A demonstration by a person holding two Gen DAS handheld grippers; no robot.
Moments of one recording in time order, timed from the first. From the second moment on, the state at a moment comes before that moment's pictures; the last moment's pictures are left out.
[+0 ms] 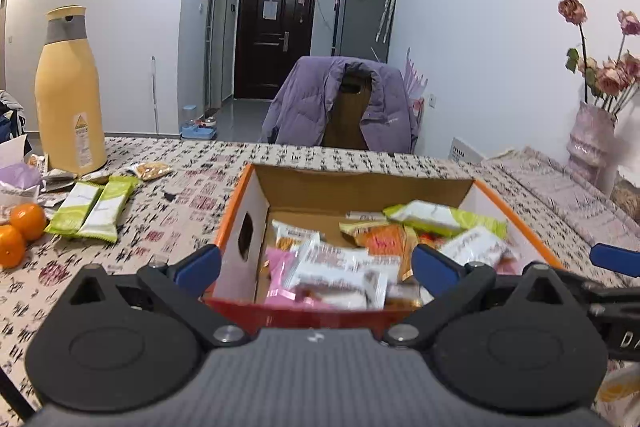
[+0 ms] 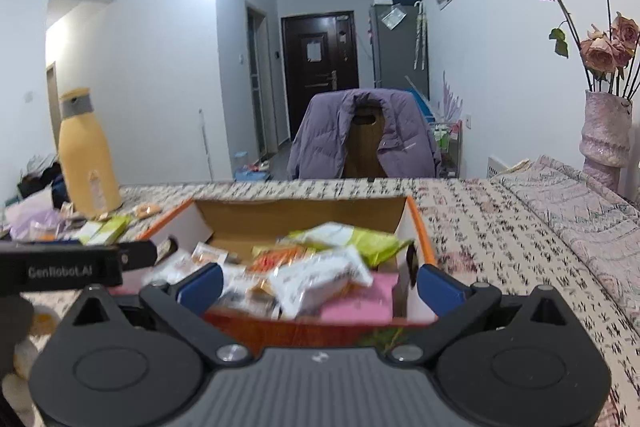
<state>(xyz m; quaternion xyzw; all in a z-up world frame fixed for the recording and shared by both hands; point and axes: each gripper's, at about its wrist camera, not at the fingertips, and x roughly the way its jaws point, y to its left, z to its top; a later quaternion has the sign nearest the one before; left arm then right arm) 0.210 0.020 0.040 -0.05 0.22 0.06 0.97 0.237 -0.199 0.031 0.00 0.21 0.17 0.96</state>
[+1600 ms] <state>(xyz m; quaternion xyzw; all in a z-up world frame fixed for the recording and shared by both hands) 0.121 0.063 -0.036 -0.05 0.30 0.03 0.95 0.199 -0.165 -0.041 -0.07 0.34 0.20 0.91</state>
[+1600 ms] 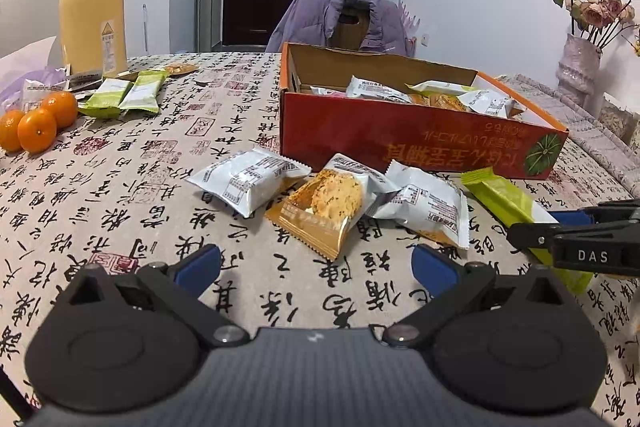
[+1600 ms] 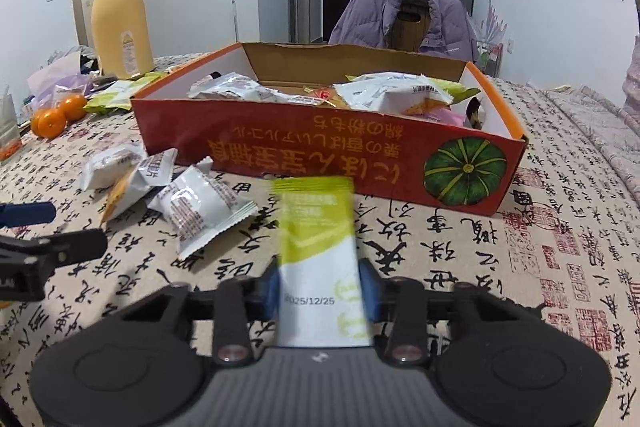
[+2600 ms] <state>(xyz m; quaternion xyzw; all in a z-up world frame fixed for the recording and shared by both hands) 0.204 0.115 -0.019 0.01 0.34 0.08 0.94 0.169 -0.238 -0.020 0.01 0.28 0.14 0.95</state>
